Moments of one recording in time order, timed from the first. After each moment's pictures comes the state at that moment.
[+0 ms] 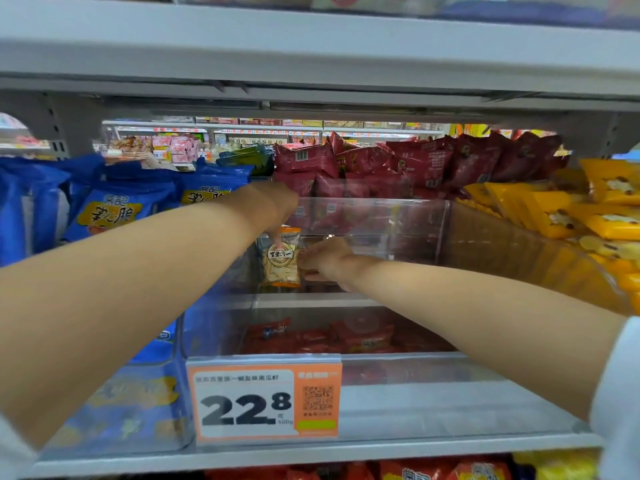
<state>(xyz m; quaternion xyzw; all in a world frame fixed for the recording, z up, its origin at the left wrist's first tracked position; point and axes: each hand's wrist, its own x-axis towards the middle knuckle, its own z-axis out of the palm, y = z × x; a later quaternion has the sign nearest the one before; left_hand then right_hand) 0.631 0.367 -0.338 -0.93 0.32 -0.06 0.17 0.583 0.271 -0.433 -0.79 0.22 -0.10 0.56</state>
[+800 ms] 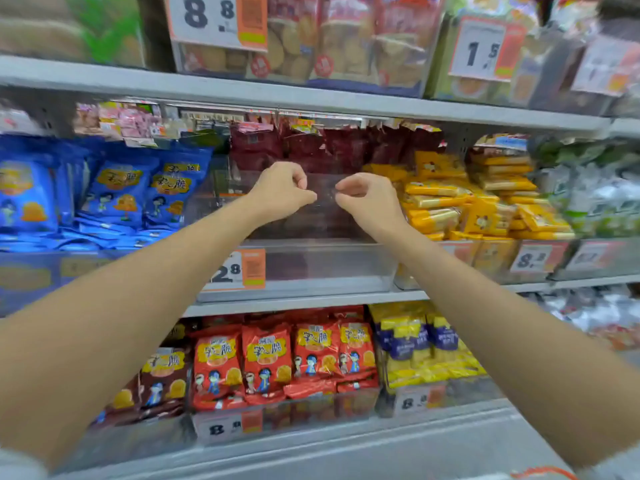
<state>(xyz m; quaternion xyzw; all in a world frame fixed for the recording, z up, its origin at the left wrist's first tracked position) 0.431 0.391 -0.346 -0.81 0.42 -0.08 -0.40 0.330 0.254 -0.372 -0.83 0.15 -0.41 0.35</state>
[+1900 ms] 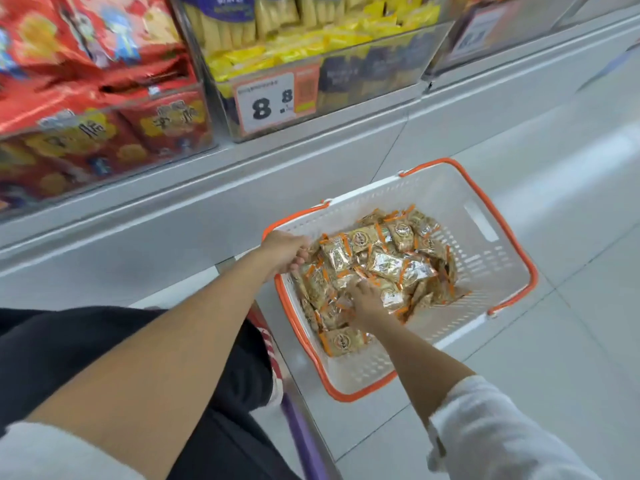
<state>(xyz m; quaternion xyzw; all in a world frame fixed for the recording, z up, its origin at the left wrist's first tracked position) 0.176 0.305 -0.841 -0.75 0.12 0.56 -0.33 -0.040 0.248 -0.996 -0.80 0.45 0.32 0.25</state>
